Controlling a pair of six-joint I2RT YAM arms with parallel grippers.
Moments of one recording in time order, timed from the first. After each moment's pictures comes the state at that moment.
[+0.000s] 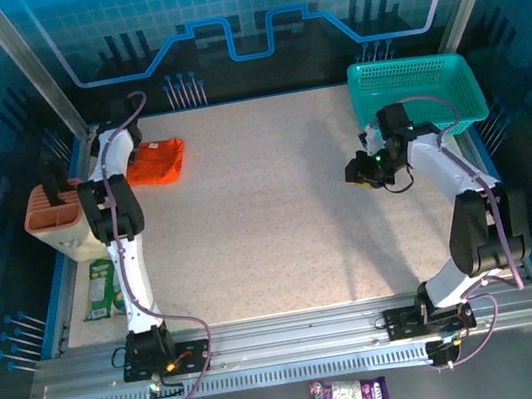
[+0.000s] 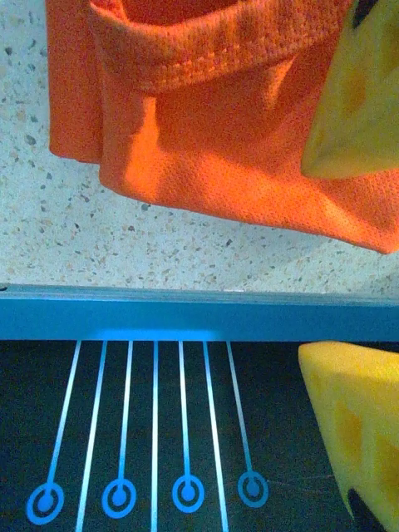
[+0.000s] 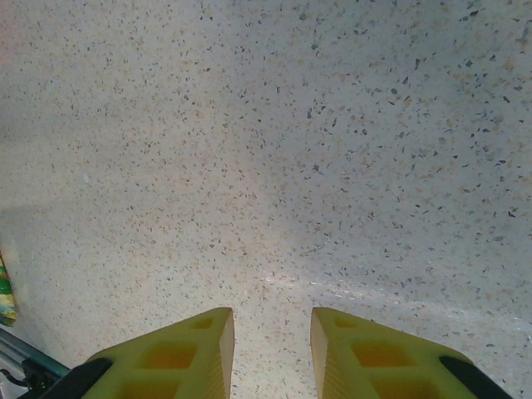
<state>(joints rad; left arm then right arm) 0.16 2.54 2.29 -0.81 -0.70 0.33 0.06 1.56 1.17 -0.86 -0.47 0.32</state>
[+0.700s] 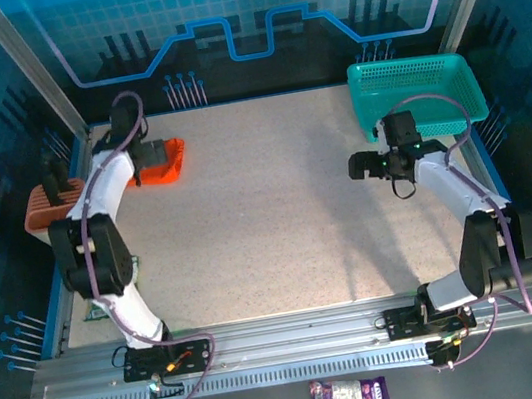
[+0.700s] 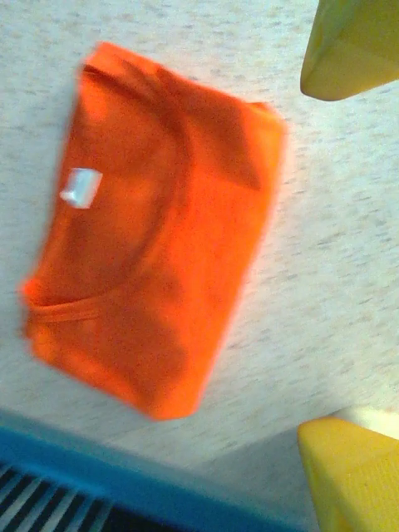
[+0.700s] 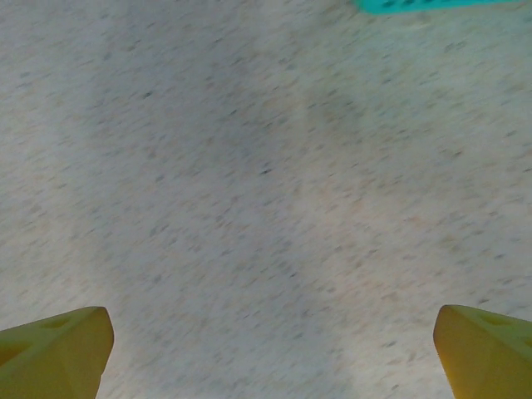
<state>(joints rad) 0.04 1.77 1.43 -0.61 -0.27 -0.17 0.06 1.43 0.99 -0.55 -0.04 0.21</state>
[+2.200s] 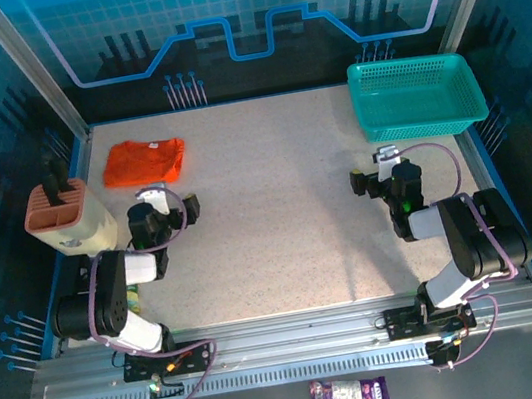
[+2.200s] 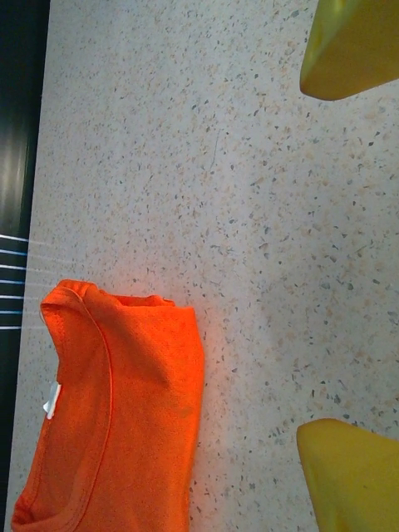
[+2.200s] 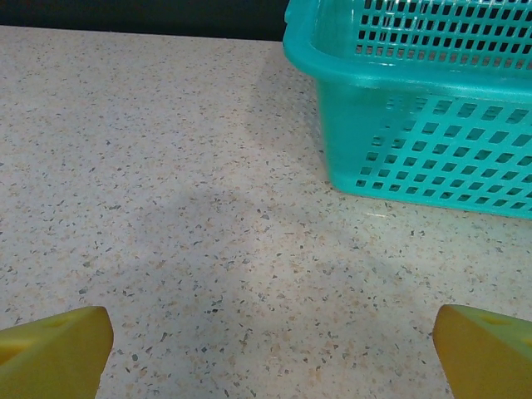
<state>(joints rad) 0.02 1.55 0.38 0.79 0.10 -0.11 0.05 1.54 0.37 0.80 0.00 -0.04</state>
